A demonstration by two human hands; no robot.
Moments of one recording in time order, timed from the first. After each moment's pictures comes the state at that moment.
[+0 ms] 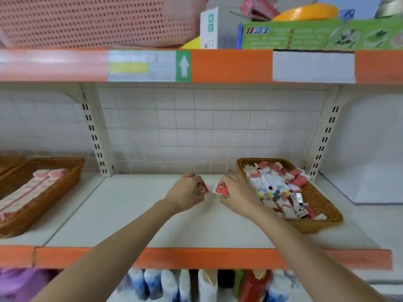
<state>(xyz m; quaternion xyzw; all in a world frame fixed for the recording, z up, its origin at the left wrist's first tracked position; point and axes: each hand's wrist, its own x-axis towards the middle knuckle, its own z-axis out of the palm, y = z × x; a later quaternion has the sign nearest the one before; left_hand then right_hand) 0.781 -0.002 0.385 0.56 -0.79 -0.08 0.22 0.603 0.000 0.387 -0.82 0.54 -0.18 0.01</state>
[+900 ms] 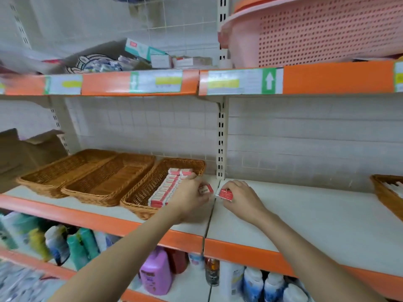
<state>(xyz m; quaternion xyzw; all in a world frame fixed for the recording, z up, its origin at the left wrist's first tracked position) 1.119 0.090 0.397 0.65 -0.71 0.00 0.29 0.946 0.045 0.388 -0.87 0.43 -0.22 0.07</state>
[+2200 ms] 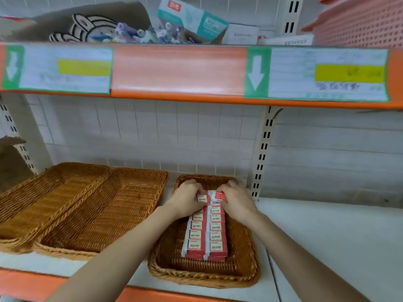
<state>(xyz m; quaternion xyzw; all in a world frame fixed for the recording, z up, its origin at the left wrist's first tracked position) 1.298 -0.041 0.378 0.60 -0.77 -0.02 0.22 1.127 -0.045 0.388 -0.83 0.54 -0.13 0.02</state>
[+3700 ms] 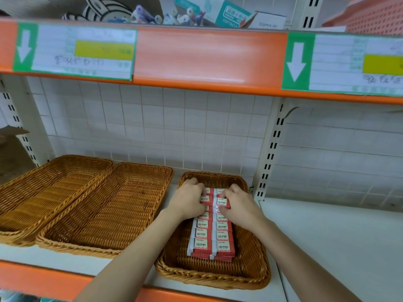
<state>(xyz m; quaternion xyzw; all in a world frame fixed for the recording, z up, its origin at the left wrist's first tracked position) 1.299 -0.036 0.371 0.63 -0.75 -0.01 0.20 1.132 -0.045 0.371 -0.84 0.52 -0.15 0.05</state>
